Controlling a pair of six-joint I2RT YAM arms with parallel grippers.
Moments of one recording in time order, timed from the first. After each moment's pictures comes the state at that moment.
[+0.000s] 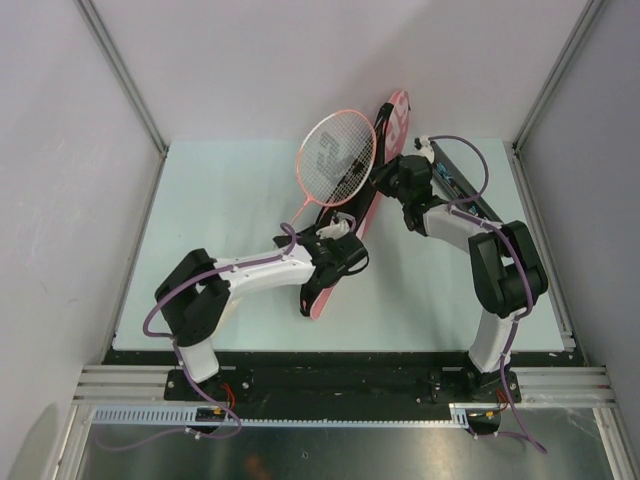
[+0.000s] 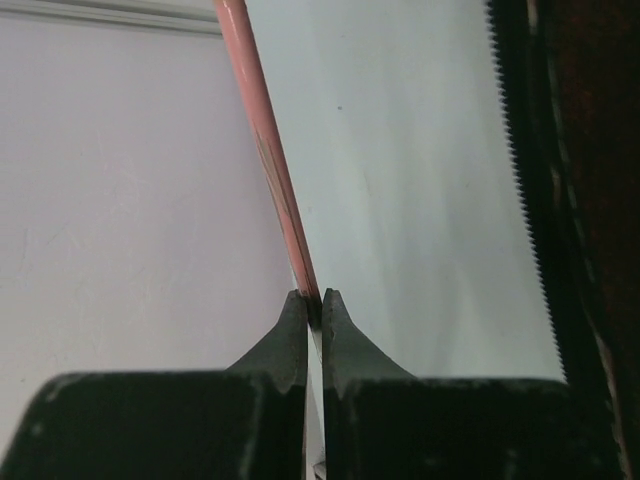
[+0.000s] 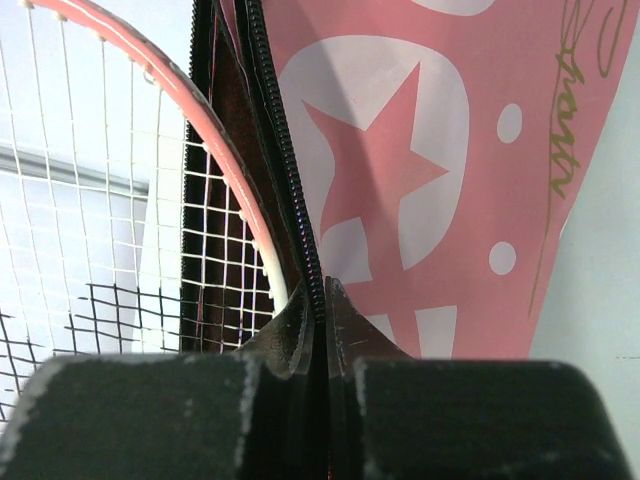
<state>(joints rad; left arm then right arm) -0.98 1.77 1.24 -0.79 -1.16 -0.03 0.38 1.84 1.20 0.39 0.05 0.87</state>
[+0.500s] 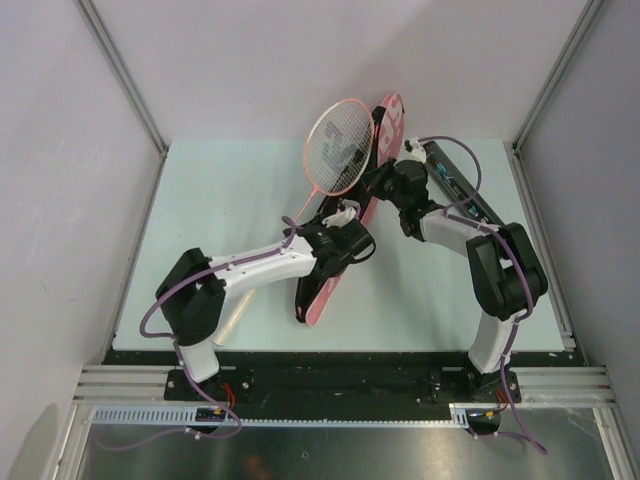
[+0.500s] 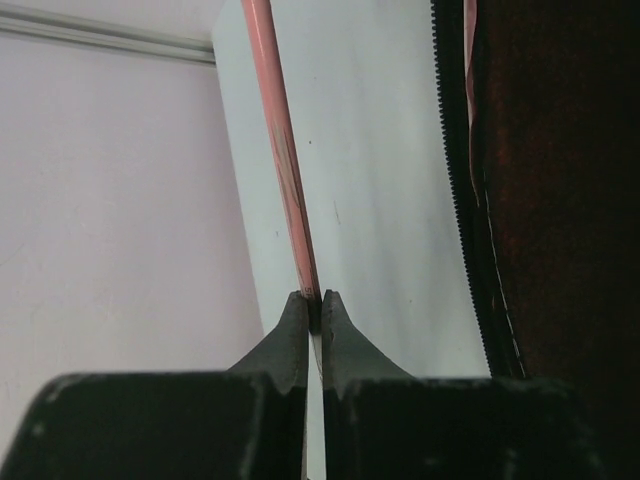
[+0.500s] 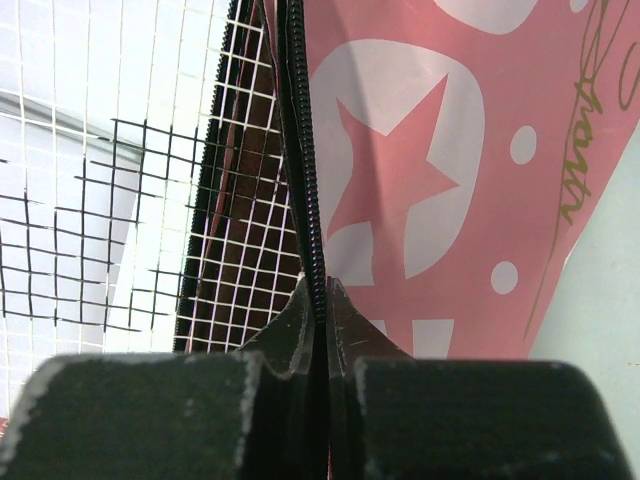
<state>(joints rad) -0.97 1.78 1.35 -0.79 -1.11 -0.04 0.41 1.83 1.16 0.45 0.02 0.77</state>
